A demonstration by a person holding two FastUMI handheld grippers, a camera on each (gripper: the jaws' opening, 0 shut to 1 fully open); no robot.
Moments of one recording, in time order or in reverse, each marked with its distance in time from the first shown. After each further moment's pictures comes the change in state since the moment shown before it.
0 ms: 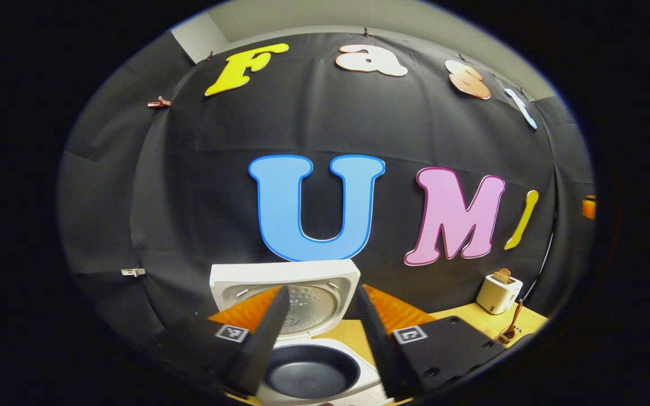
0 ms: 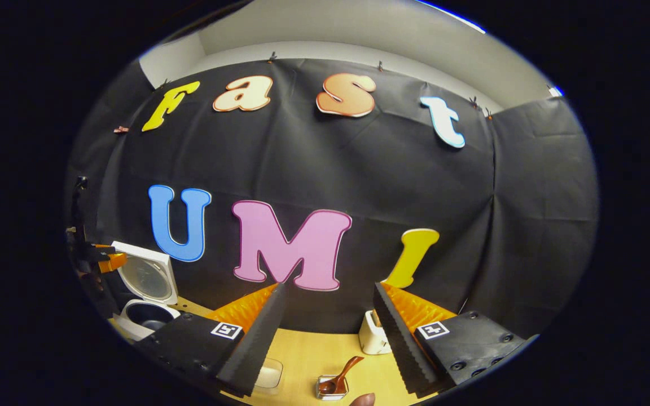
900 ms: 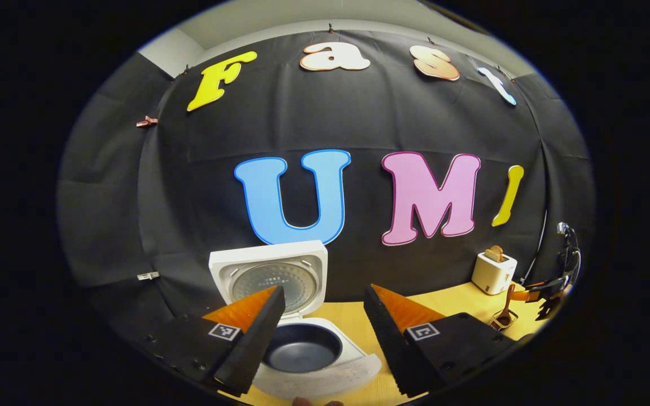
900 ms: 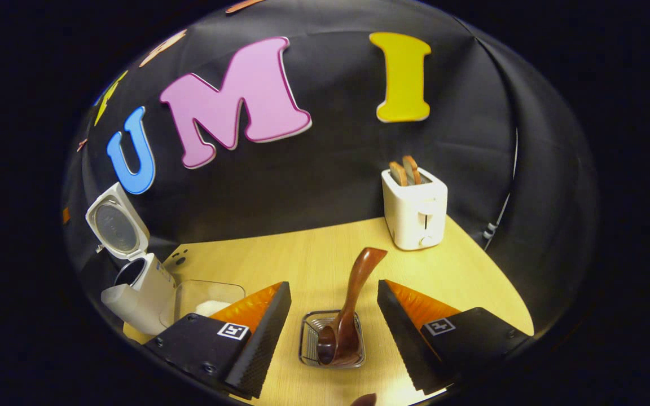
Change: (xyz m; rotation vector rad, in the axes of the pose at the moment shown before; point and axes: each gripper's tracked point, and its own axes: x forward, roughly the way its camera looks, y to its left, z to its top) left arm -0.060 -0.059 -0.017 0.114 0.099 0.048; right arm 0.106 -0.045 -0.348 0.287 0.560 0.091
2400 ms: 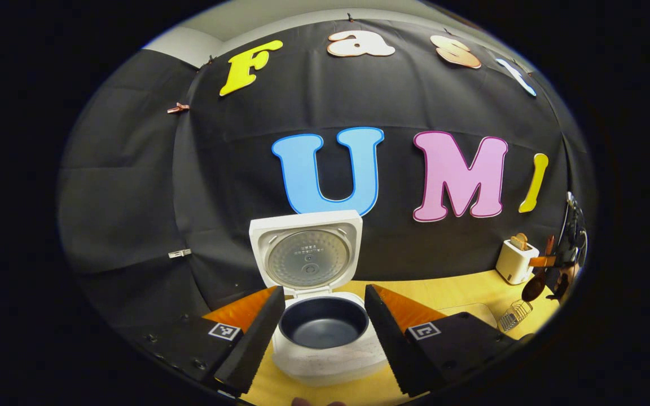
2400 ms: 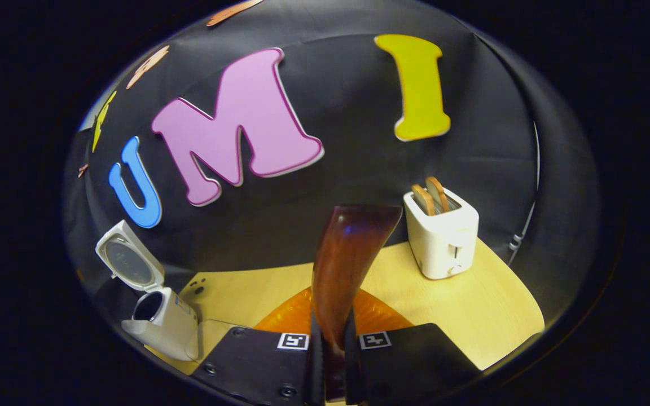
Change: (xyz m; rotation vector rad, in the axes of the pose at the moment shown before) left arm -0.027 0.044 -0.039 -0.036 0.081 0.131; right arm 0.005 0.070 0.103 0.041 -0.161 0.118
